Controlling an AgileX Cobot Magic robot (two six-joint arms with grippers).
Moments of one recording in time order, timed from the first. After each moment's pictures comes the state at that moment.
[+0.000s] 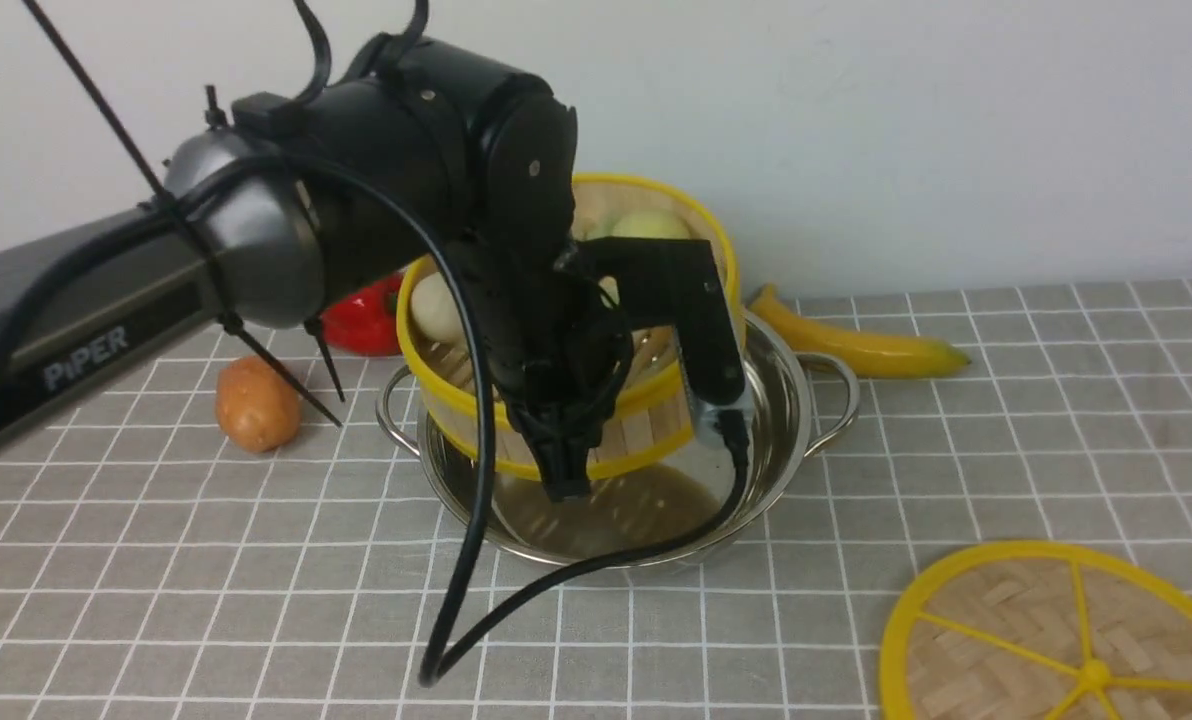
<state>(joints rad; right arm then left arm) -0.01 0.00 0.01 -0.13 0.34 0.34 -0.58 1.86 -1.60 0.08 1.09 0.86</state>
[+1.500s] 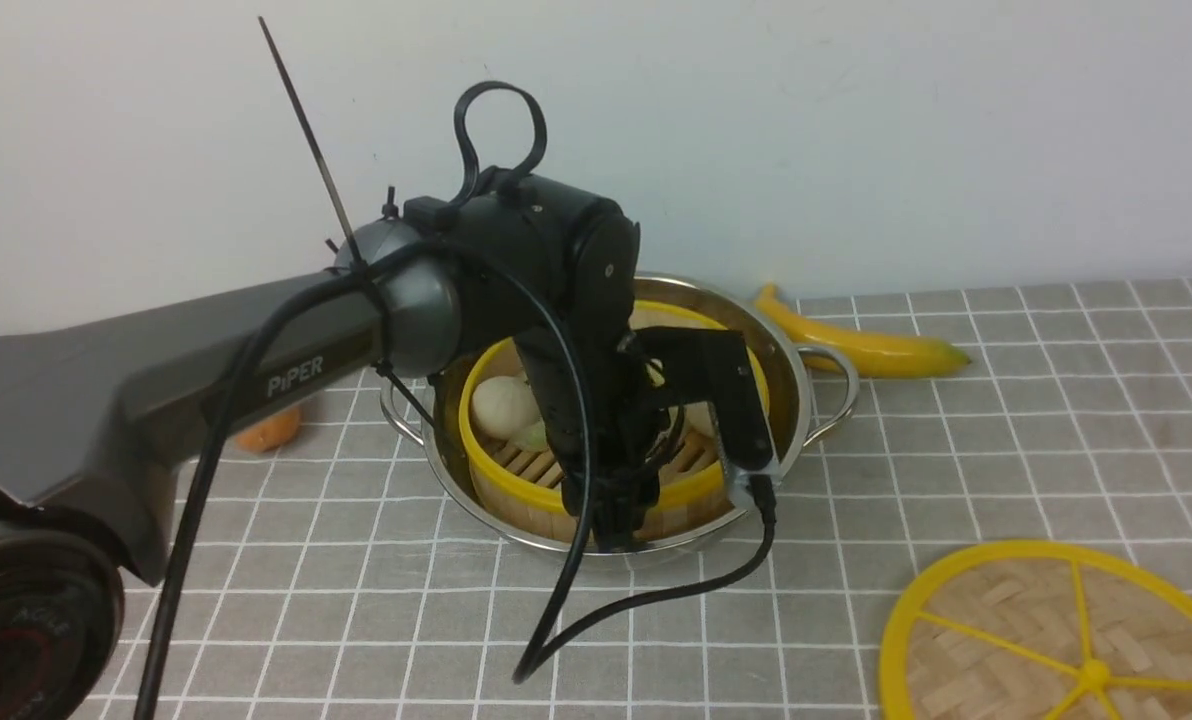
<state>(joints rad) -0.01 0.00 0.01 -0.13 0.34 0.33 -0.58 2.03 -1.61 0.02 1.01 0.87</state>
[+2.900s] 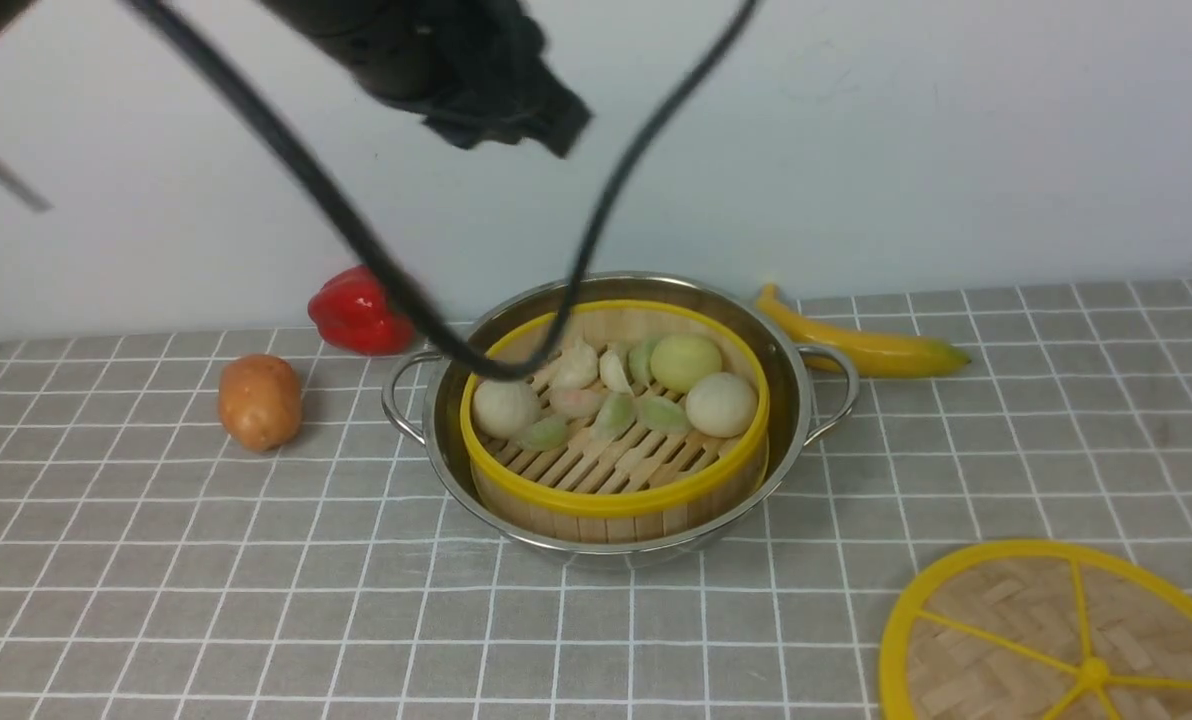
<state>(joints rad) -0.01 0.00 0.01 -0.13 0.34 0.34 -0.51 1.60 -1.79 0.18 1.10 0.14</state>
